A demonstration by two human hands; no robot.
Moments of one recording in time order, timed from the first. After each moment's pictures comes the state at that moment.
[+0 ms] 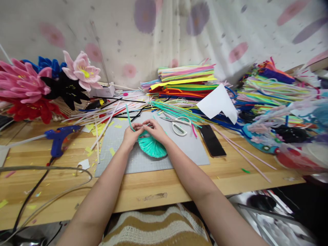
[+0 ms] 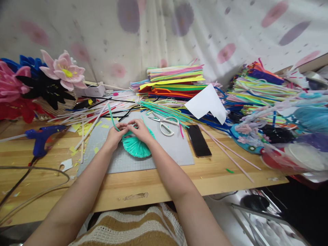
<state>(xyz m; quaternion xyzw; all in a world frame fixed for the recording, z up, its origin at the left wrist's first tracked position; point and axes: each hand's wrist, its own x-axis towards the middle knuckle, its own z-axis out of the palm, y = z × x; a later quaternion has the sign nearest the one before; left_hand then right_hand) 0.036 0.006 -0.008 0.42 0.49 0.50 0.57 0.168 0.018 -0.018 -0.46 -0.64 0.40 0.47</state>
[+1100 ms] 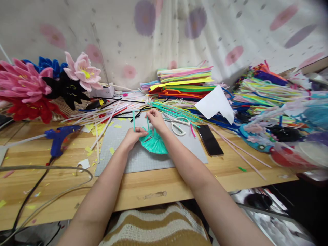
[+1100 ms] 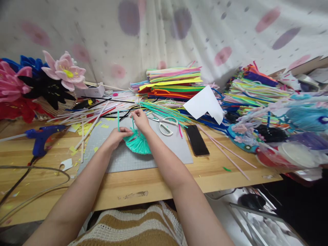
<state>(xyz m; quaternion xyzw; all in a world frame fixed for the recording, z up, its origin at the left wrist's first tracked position) 0.037 0.006 -0.005 0.45 0.51 0.40 0.61 0.160 0.054 0.010 -0.52 -0.49 0.46 0.52</state>
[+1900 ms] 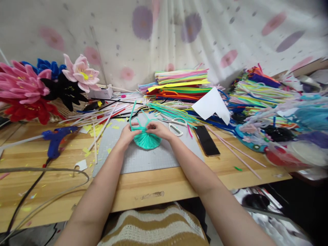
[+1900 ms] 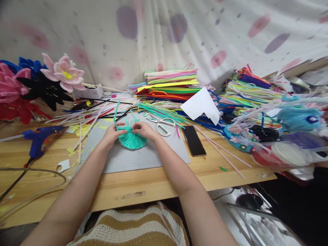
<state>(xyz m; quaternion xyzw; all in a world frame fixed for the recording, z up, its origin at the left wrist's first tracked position) 0.027 0.013 -0.004 0.44 0.53 0.46 0.56 0.199 0.024 -0.006 -0.44 -0.68 0.47 0.34</state>
